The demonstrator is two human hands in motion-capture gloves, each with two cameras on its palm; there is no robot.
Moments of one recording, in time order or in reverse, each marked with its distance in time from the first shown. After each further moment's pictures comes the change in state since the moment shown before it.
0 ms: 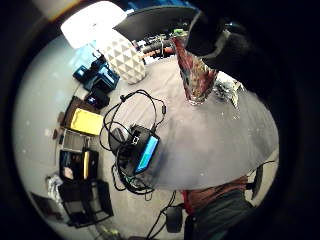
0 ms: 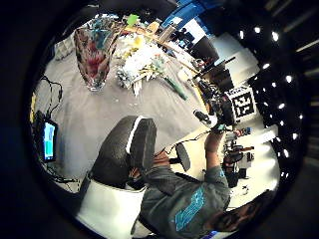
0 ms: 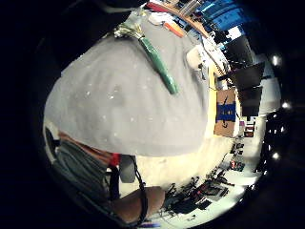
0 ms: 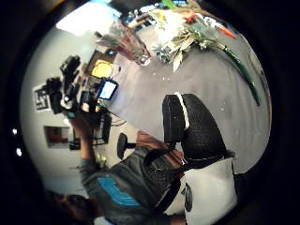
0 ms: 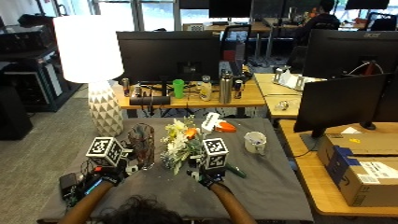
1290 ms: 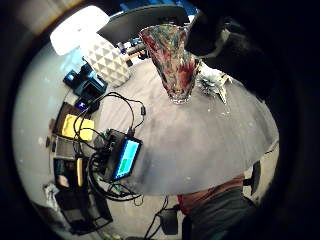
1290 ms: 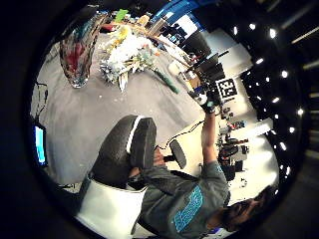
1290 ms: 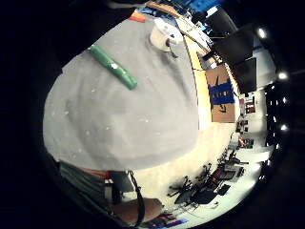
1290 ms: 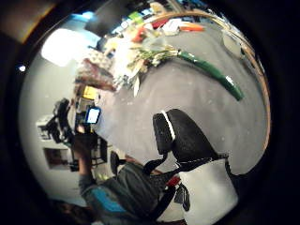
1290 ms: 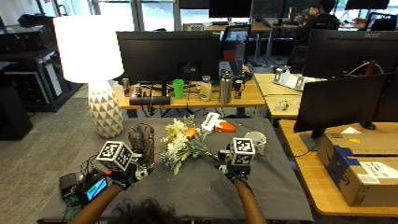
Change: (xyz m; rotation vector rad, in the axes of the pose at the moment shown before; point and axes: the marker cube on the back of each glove) left arm 0.034 0.003 0.030 -0.021 0.085 0.078; right arm 0.124 -0.005 0.011 0.074 0.042 0.245
